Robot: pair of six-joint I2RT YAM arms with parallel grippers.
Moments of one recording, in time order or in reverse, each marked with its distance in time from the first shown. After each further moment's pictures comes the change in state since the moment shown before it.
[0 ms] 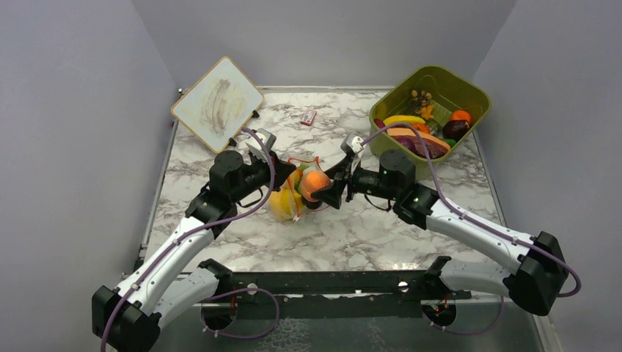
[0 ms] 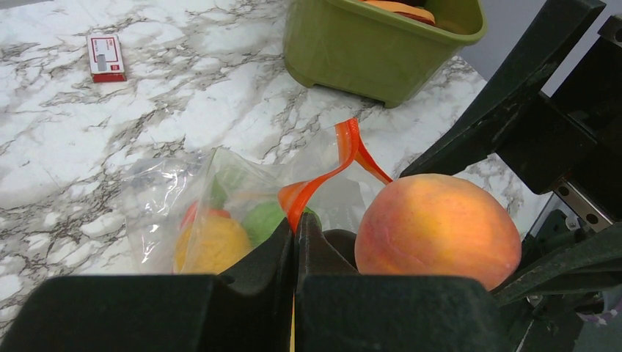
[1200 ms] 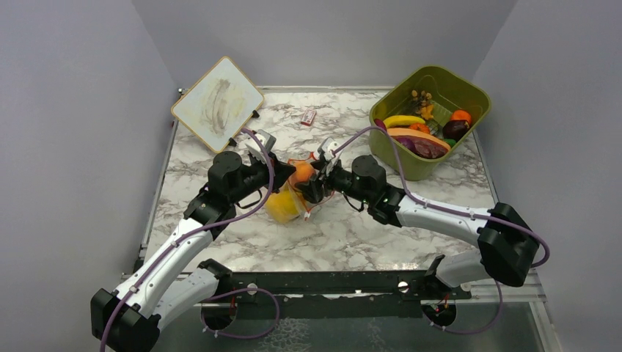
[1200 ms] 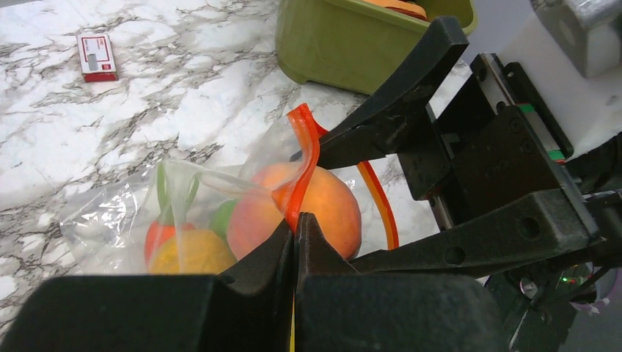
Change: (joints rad) left arm 0.000 -0.016 0.000 -0.018 0.021 0.005; right arm 0.104 0.249 0.008 0.272 0.298 -0.185
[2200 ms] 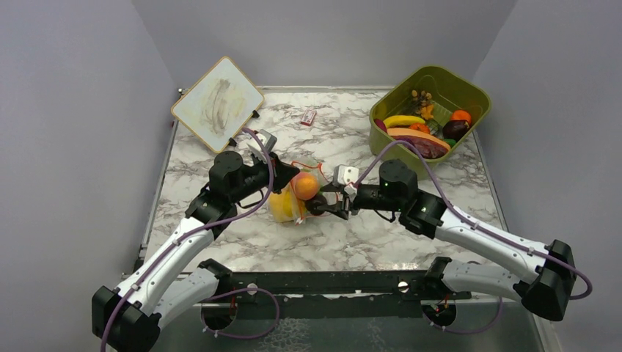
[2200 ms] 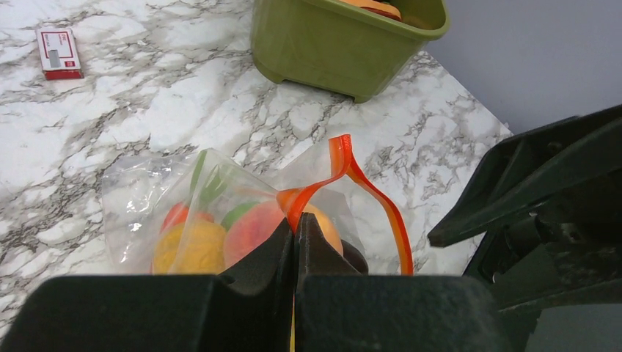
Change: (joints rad) left arm -0.002 0.011 -0.006 0.030 0.051 -0.047; right arm 0.003 -0.344 -0.002 -0.434 -0.314 -0.309
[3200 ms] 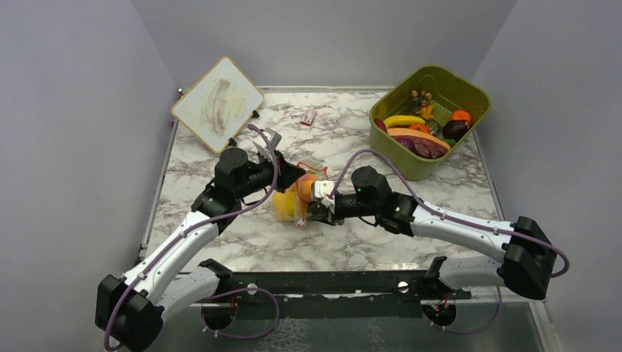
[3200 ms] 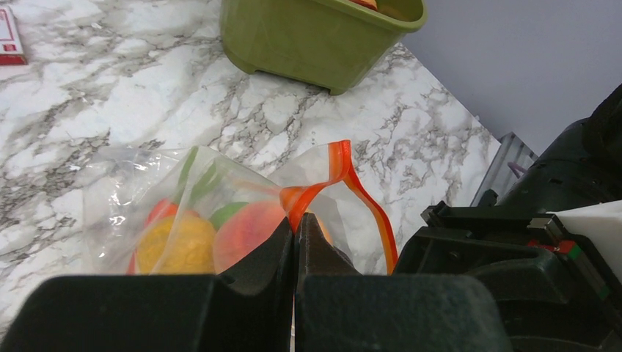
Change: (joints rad) left arm 0.000 0.058 0.000 0.051 0.065 -0.053; right arm 0.063 0.200 -0.027 0.066 -0.073 -0.049
